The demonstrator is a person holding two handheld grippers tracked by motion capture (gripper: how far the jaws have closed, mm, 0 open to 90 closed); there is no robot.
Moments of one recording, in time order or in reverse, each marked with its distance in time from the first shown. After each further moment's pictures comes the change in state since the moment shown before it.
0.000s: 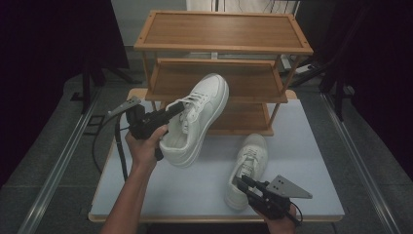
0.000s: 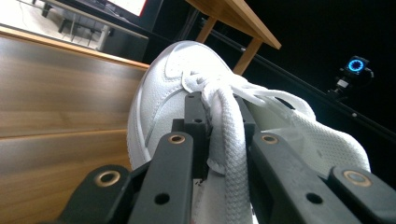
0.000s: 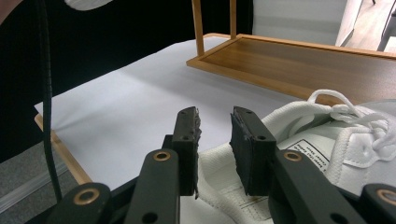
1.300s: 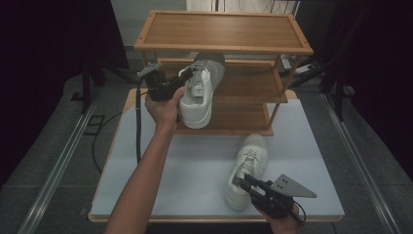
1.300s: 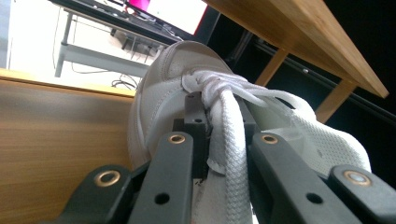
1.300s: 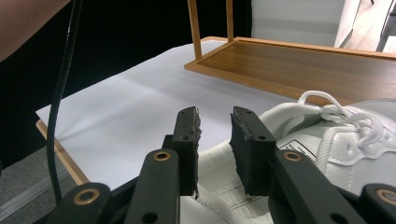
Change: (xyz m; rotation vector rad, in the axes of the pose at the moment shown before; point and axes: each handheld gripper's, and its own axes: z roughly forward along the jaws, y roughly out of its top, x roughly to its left) left arm 0.025 0.045 0.087 -0.053 0.241 0.006; right arm -0.005 0.001 -0.005 -0.010 0.003 0.023
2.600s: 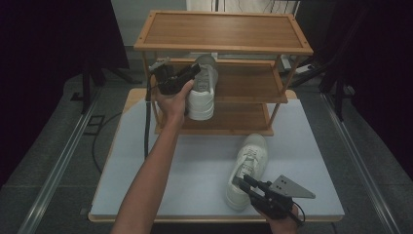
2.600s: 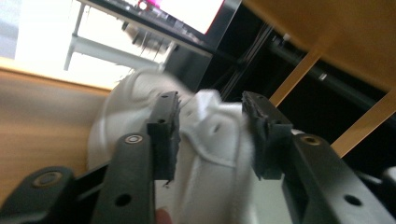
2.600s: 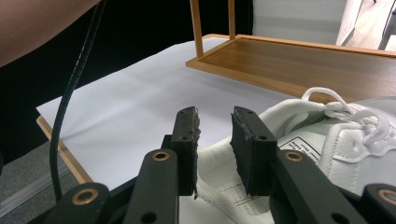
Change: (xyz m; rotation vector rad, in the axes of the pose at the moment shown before) left arm 0.014 -0.002 0.037 -0.002 0.015 -0.042; right arm 0.001 -0.002 0.001 0.008 0.000 -0.008
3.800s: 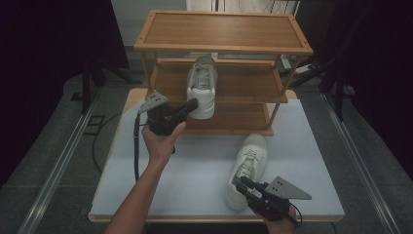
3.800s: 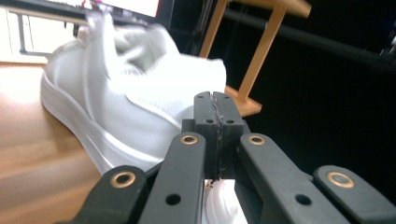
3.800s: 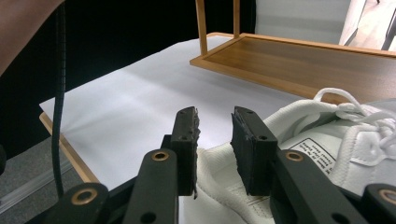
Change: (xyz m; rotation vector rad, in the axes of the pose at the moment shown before) left arm -0.041 -0.054 -0.093 0.106 -0.152 0.247; right arm 0.008 0.000 0.004 0.010 0.009 -0.014
